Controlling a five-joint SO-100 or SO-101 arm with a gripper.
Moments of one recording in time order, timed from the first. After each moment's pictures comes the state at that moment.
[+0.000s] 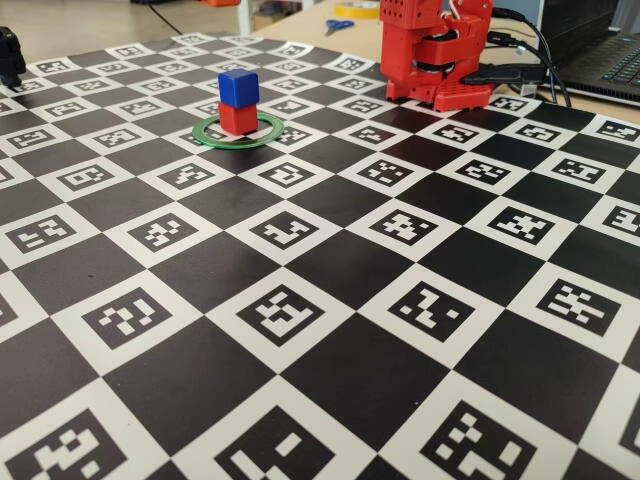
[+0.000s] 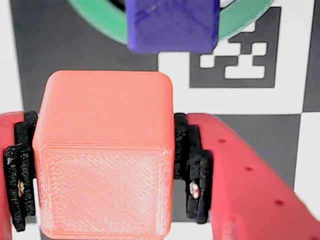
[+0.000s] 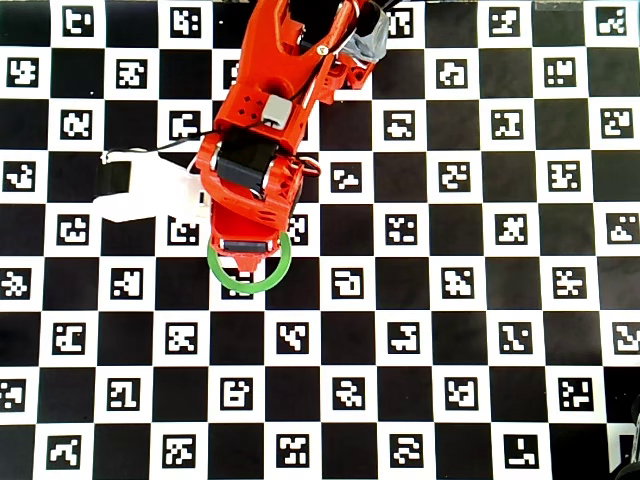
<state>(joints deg) 22.9 89.3 79.5 93.6 -20.3</state>
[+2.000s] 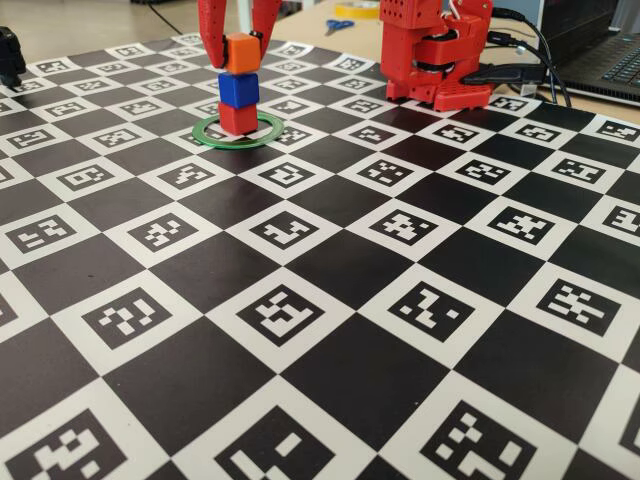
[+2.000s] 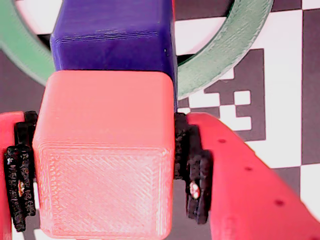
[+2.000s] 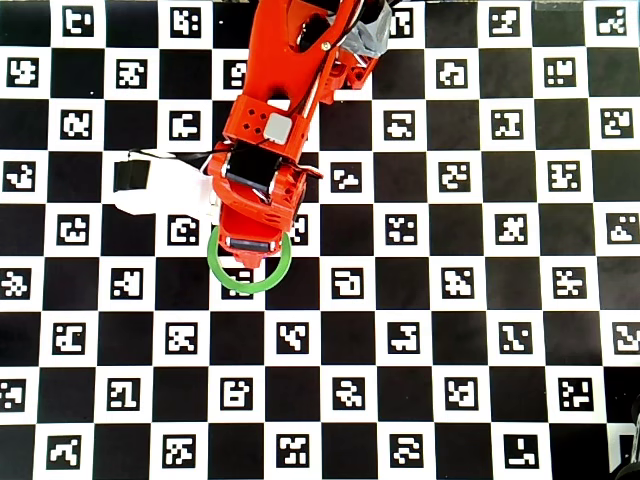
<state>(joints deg) 22.3 96.2 103.4 76.1 -15.7</state>
